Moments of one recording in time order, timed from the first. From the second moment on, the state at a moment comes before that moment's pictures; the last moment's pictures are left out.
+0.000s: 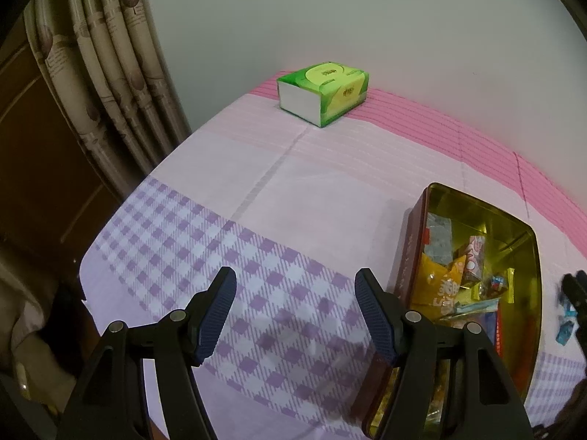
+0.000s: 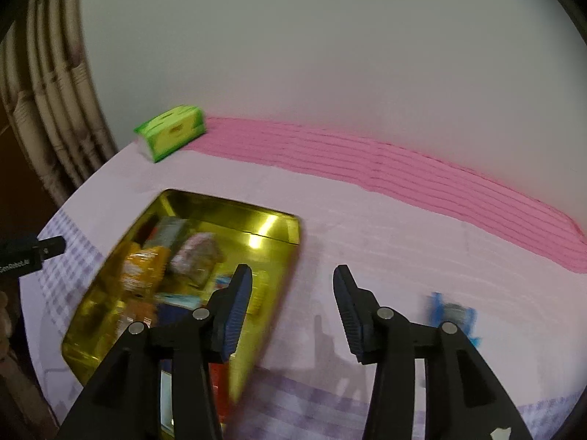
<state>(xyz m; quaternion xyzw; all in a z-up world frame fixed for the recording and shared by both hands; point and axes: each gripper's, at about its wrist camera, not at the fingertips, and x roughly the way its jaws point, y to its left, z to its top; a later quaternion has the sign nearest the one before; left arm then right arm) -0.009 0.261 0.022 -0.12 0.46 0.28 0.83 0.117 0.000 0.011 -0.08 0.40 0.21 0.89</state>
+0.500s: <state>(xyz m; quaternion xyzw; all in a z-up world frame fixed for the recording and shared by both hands) -0.006 0.254 0.023 -0.11 0.46 0.28 0.83 0.128 -0.110 -0.032 -0.05 0.44 0.10 0.89</state>
